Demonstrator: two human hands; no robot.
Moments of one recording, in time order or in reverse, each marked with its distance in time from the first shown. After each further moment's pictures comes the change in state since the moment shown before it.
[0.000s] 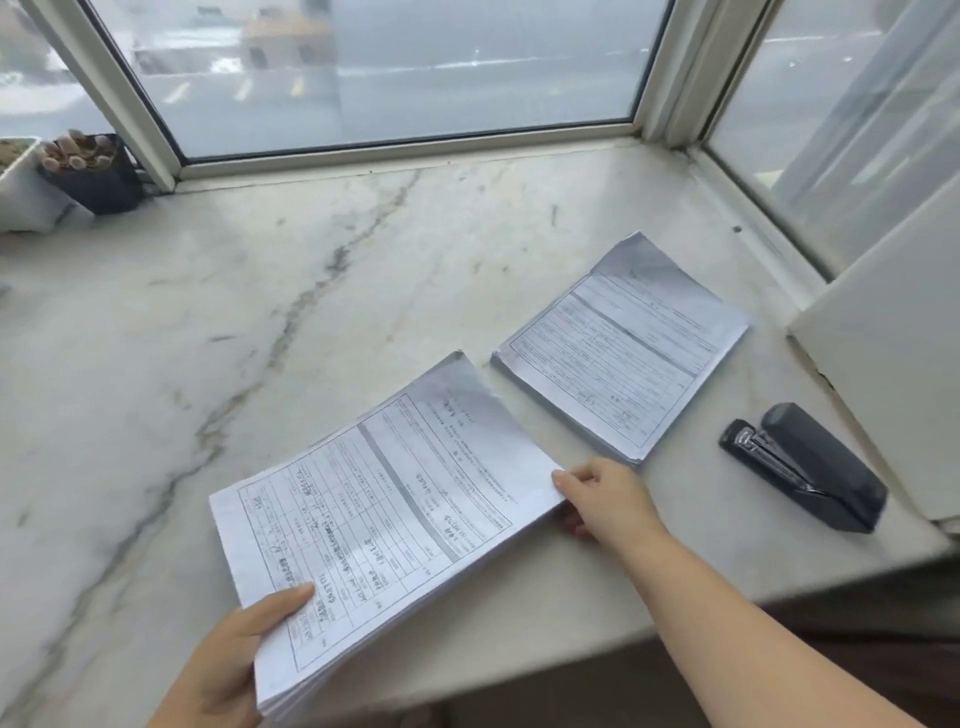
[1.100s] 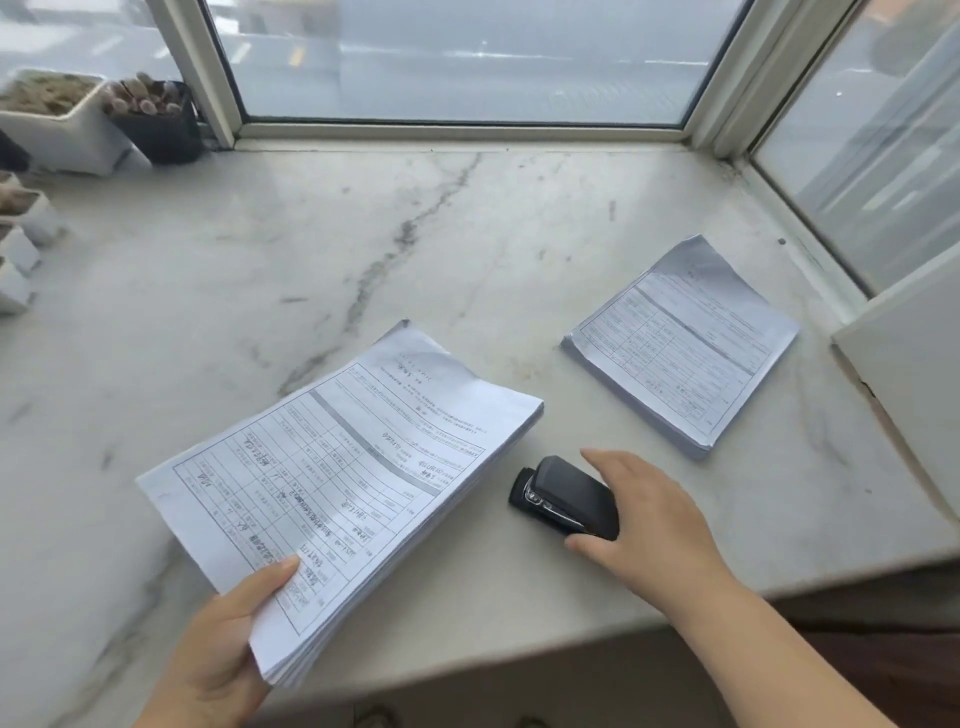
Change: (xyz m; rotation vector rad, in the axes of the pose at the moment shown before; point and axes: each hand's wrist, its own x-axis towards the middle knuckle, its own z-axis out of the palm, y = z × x) left_hand -0.022 0.018 -0.078 -0.228 0.030 0.231; right_hand -0.090 -0.036 0.039 -0.796 0.106 -0.429
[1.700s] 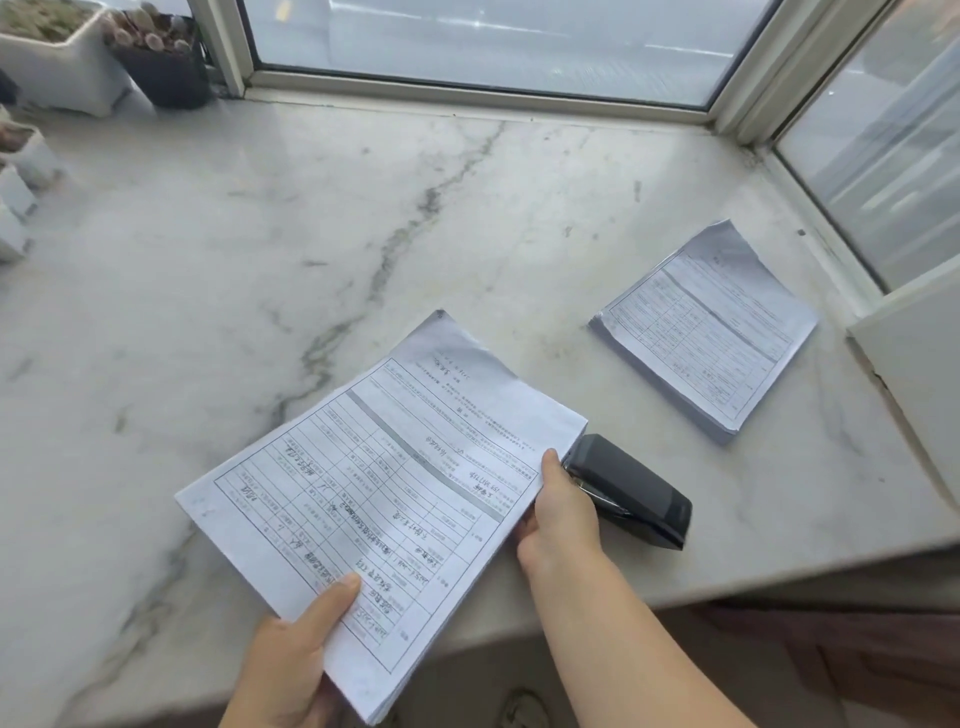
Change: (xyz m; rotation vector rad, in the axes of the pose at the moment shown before) left_hand -0.013 -0.032 -0.014 0.162 0.071 0.135; right_hand 0.026 -0.116 0.072 1.732 0.110 0.991
